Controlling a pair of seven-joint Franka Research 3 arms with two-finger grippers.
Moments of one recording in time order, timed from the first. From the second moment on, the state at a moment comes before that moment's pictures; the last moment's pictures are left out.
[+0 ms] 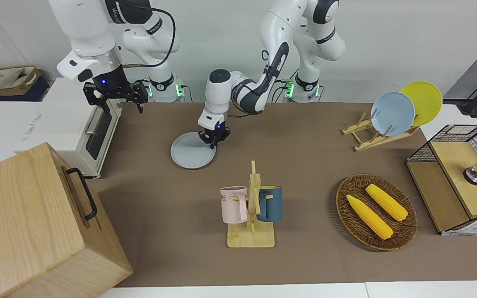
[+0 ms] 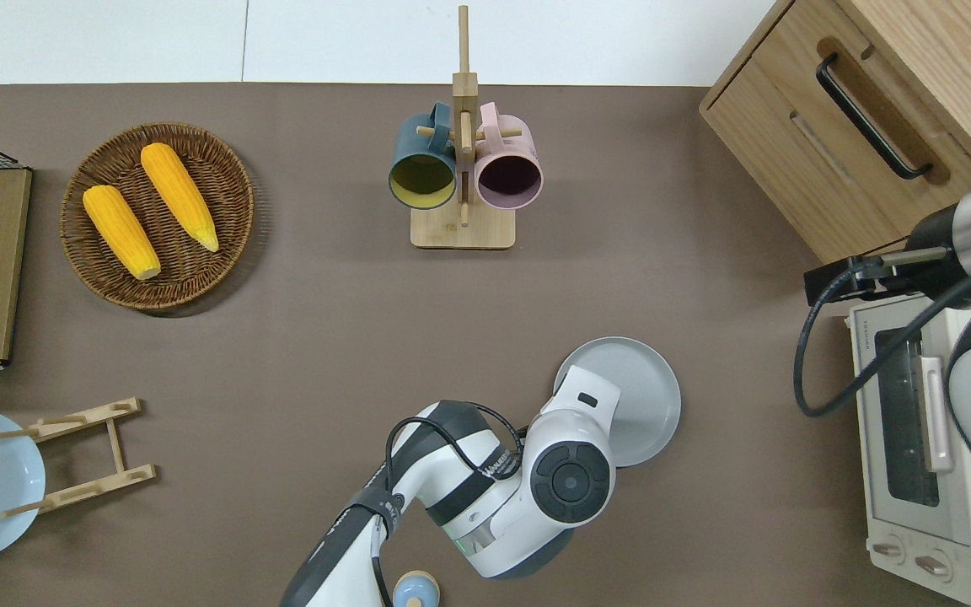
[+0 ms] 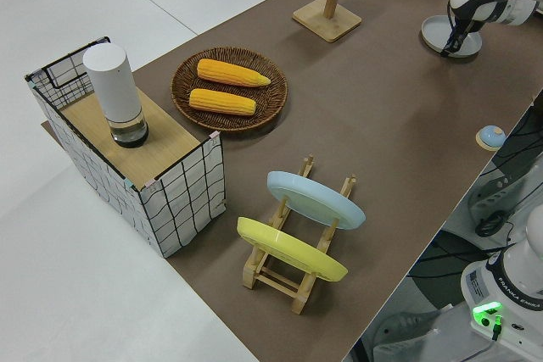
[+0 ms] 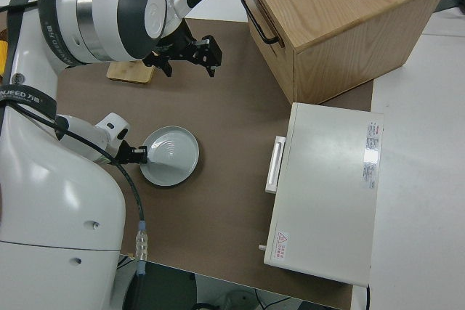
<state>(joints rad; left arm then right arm) -0.74 0.41 -0.15 -1.94 0.09 2.51 -1.22 -0.07 0.06 0.16 -1.49 -0.04 1.53 0.02</state>
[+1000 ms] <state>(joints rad) -0.74 0.45 -0.15 -1.87 0.09 2.43 -1.20 -0.07 0.06 0.16 -1.49 -0.04 1.53 0.02</state>
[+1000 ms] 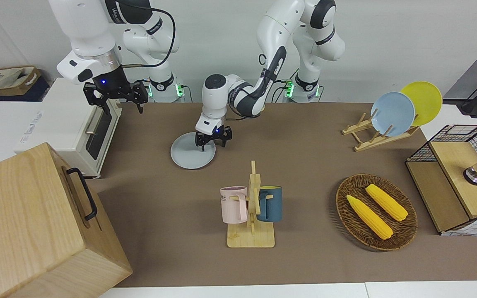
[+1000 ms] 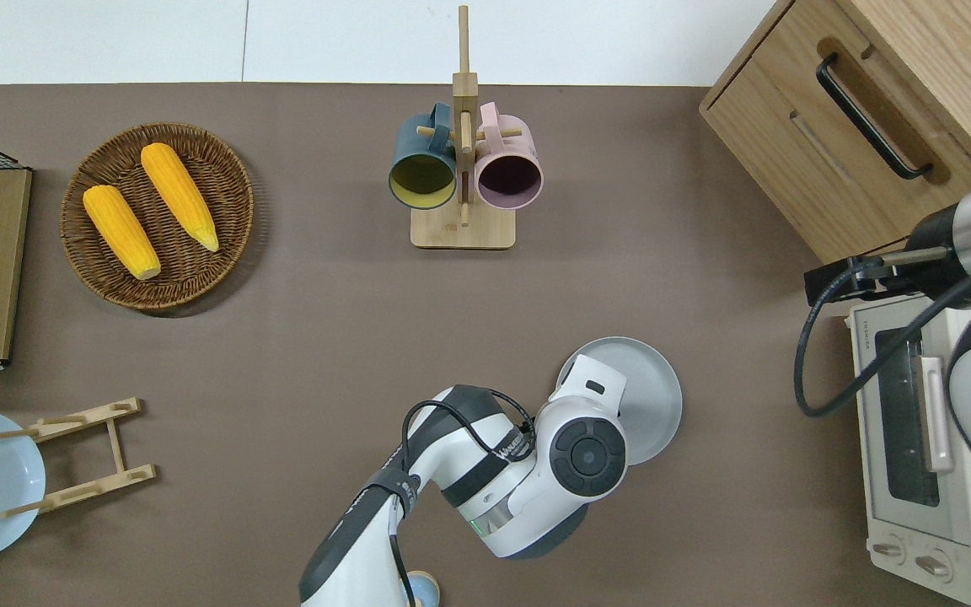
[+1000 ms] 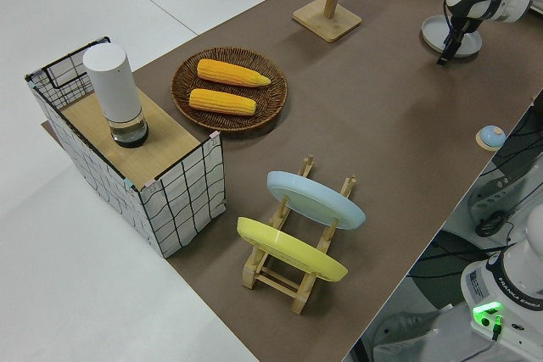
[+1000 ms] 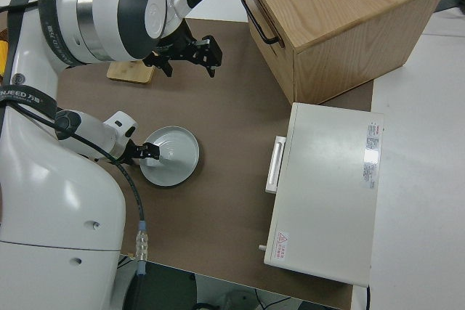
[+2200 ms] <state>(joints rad) -0.48 0.19 -0.14 -1.91 -0.03 2.04 -0.70 -0.07 0.06 0.16 -1.49 -0.04 1.53 0.02</state>
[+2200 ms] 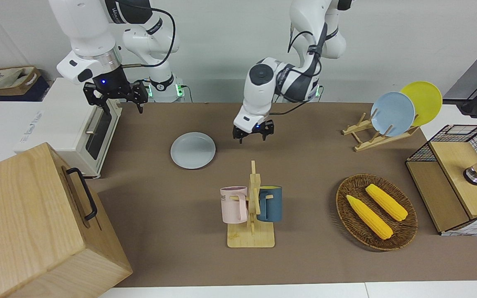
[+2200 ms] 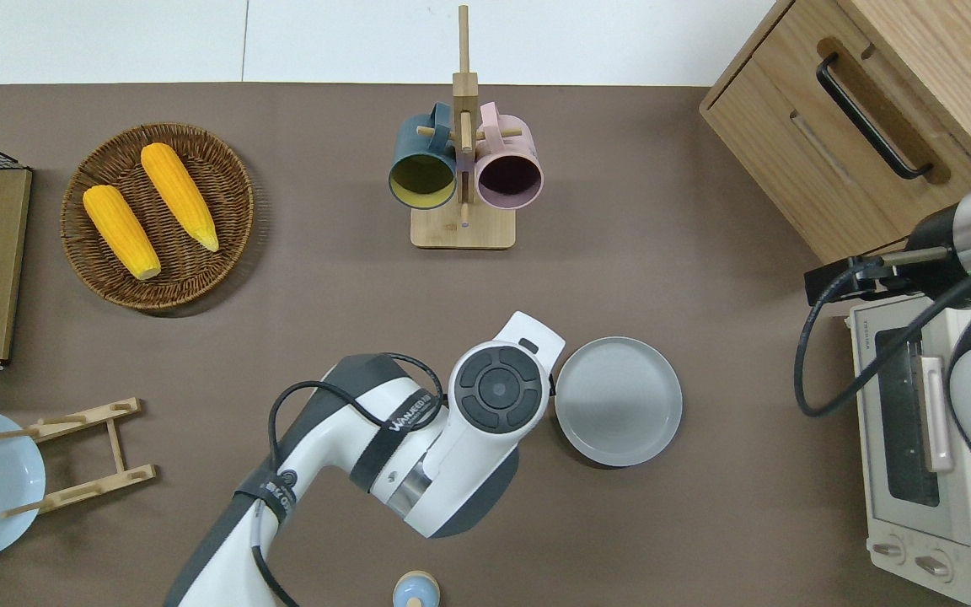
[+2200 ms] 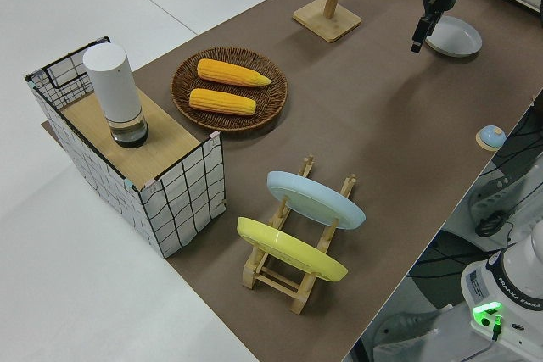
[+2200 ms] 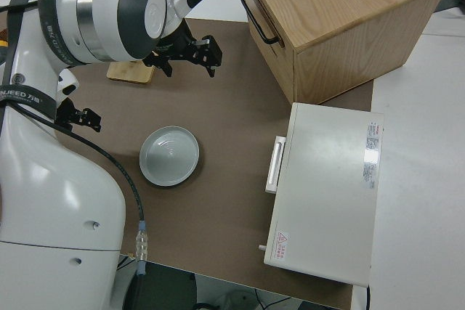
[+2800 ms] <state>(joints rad) -0.23 0.05 -0.13 -1.91 -0.04 1.81 -0.38 -0.07 0.06 0.16 -1.49 -0.04 1.53 0.02</state>
